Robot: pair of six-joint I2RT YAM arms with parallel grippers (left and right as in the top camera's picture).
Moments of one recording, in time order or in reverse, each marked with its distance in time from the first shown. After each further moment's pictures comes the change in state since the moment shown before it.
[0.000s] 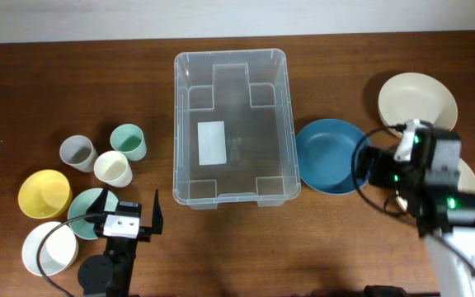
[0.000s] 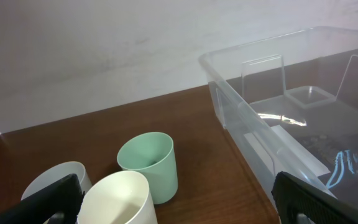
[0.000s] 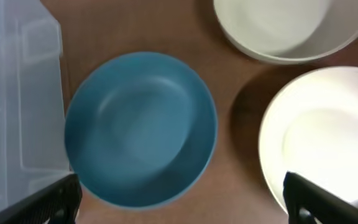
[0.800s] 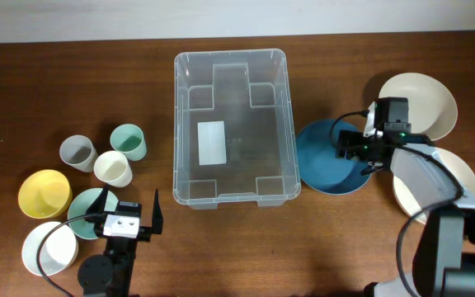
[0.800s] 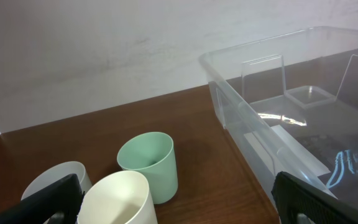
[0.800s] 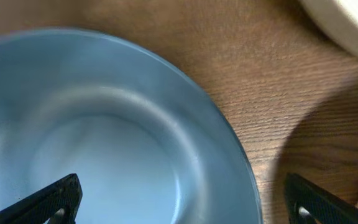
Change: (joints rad) left arm 0.000 0.000 0.000 0.000 0.000 0.000; right arm 0.000 0.628 0.034 0.332 0.011 -0.050
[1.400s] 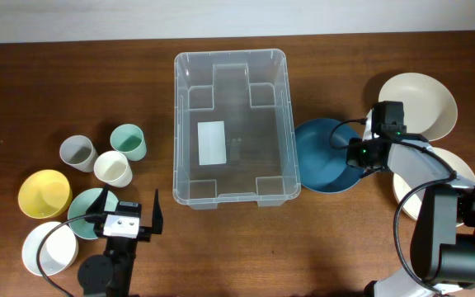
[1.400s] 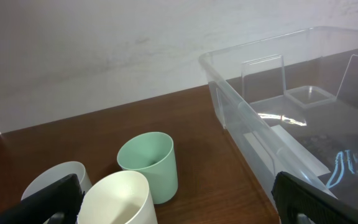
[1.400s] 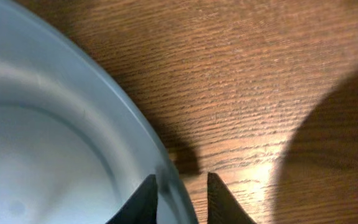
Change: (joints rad) left arm 0.000 0.000 0.000 0.000 0.000 0.000; right arm -0.019 0.085 0.000 0.003 0.019 0.000
